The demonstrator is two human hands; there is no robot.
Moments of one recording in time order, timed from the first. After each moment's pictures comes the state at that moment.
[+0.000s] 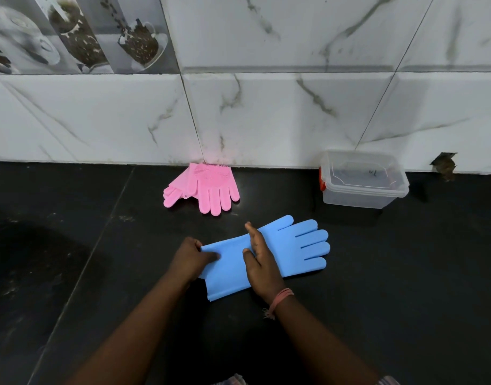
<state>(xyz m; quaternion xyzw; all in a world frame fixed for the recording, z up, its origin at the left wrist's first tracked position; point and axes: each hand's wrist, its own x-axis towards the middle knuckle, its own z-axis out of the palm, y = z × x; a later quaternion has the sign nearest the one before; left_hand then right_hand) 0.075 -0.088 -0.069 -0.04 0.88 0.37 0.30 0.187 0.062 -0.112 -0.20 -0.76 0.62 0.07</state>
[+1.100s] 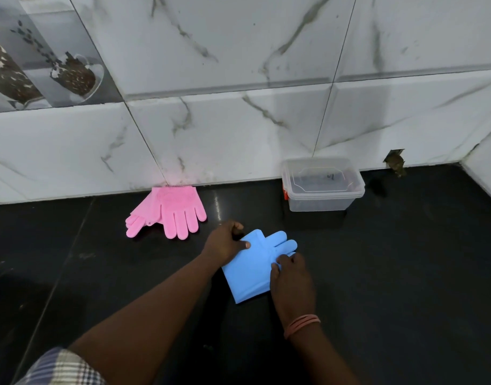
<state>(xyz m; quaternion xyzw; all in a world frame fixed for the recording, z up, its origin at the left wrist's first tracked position) 0.063 0.064 -0.076 0.24 0.87 0.33 0.27 0.250 0.134 -0.080 -0.41 -0.88 0.23 0.09</state>
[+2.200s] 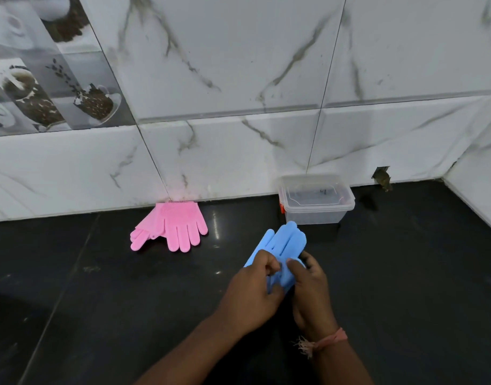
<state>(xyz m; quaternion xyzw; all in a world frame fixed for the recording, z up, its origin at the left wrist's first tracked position) 0.193 0.028 0.008 0.40 0.81 0.39 0.19 0.267 0.138 -0.025 -0.38 -0.41 0.78 0.27</state>
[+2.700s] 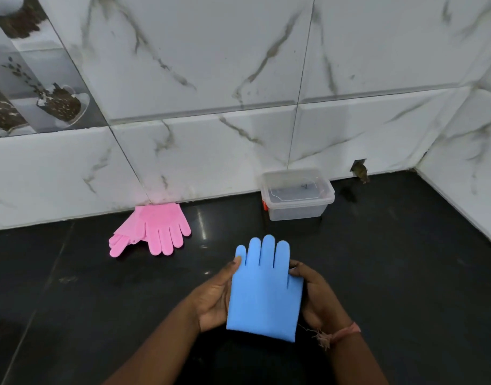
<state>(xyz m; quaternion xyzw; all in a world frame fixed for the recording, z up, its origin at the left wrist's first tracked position) 0.145 0.015 -0.052 0.01 0.40 0.61 0.68 0.309 0.175 -0.044 -0.35 -0.35 0.86 0.12</state>
